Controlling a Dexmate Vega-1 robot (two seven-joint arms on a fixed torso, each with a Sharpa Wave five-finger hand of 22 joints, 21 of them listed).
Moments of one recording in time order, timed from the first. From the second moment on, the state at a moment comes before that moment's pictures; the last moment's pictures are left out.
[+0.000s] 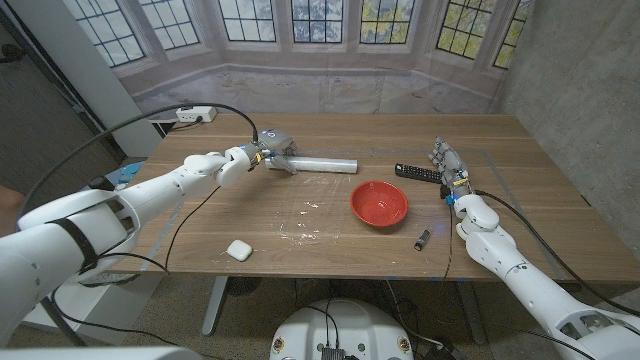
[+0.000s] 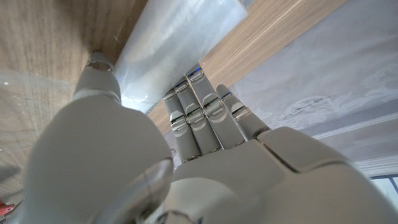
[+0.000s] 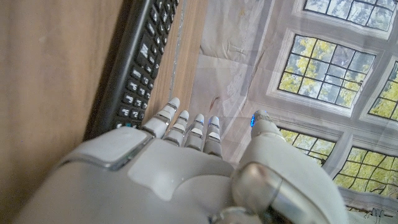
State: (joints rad) left arm 0.24 0.67 1.06 -0.97 0.79 -0.27 0.33; left_hand 1.03 -0.23 0.25 -0.16 0.18 1.09 -0.10 0.28 0.20 1.14 -0.19 0.32 0.31 1.20 -0.24 0.31 0.20 0.48 -0.07 0.20 0.17; right arm -0.89 -0.46 -0.32 -1.20 0.69 0.30 -0.09; right_hand 0.47 0.15 0.28 -0.12 0.18 0.17 -0.08 0.20 0.18 0.12 -0.07 0.20 0.19 0.06 -0.04 0.21 0.19 0.20 -0.03 0.19 0.17
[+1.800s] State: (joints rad) left arm 0.34 0.74 0.89 -1.18 0.80 -0.20 0.39; left_hand 1.03 -0.23 0.23 -0.15 0.18 1.14 -0.12 0.29 0.20 1.16 -0.19 0.32 0.32 1.22 -0.24 0.29 0.19 0.48 -0.07 0.19 0.17; right arm -0.87 -0.45 -0.33 -1.19 0.68 0.29 -0.10; right_hand 0.47 0.15 0.29 -0.12 0.18 0.17 -0.08 0.20 0.18 0.12 -0.07 0.20 0.19 0.06 -0.04 0.21 0.19 0.20 -0.03 0.19 0.17
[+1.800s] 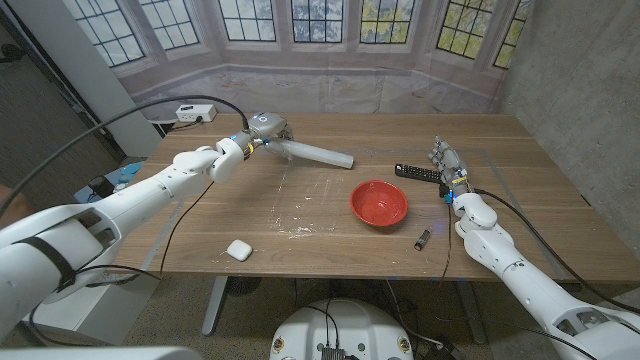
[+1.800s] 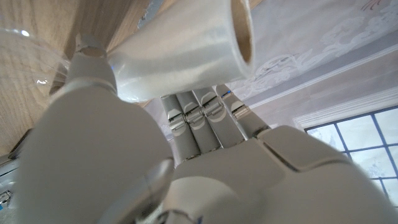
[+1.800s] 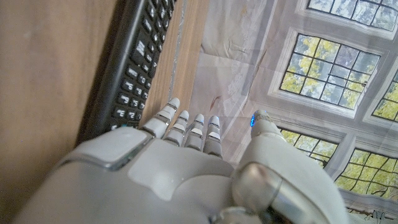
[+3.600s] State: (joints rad) left arm 0.30 0.71 0.88 -1.14 0.80 -0.29 0.53; left_hand 1.03 -0.24 0.22 -0.15 0.18 1.16 -0.11 0.29 0.20 1.18 -0.19 0.32 0.34 1.26 -0.24 0.27 0.19 0.49 -0.08 0.19 0.17; right arm -0.89 -0.44 -0.32 -1.21 0.68 0.30 -0.14; right_hand 0.47 0.15 0.29 -0.12 0.18 0.18 -0.08 0.20 0.18 0.12 -0.07 0.20 0.19 0.07 -0.04 0.21 0.19 0.20 -0.03 0.19 0.17
